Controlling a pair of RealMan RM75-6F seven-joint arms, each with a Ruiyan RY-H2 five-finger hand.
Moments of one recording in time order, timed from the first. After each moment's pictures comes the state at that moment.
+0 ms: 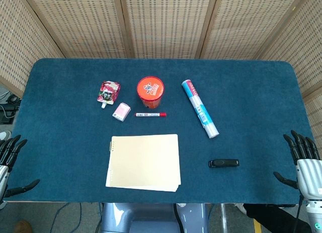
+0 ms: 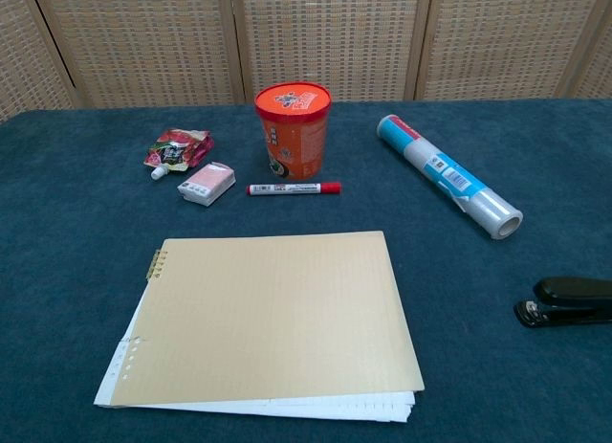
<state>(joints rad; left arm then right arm) 0.00 -0.94 0.04 -1.84 1.67 1.59 -0.01 0.04 -1.03 0.07 -1.73 -1.54 1.56 0.00</state>
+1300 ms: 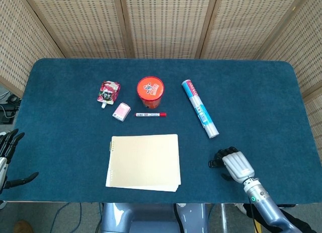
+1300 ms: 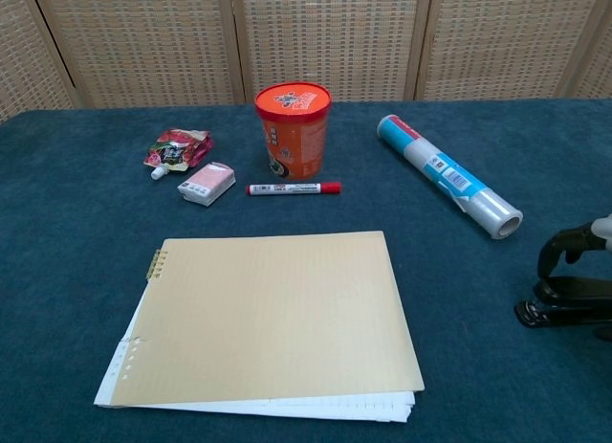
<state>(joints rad) -0.05 -0.94 0.00 -1.84 1.57 1.51 -0.04 0.35 -1.35 0.04 -1.55 -1.47 1.02 -0.28</state>
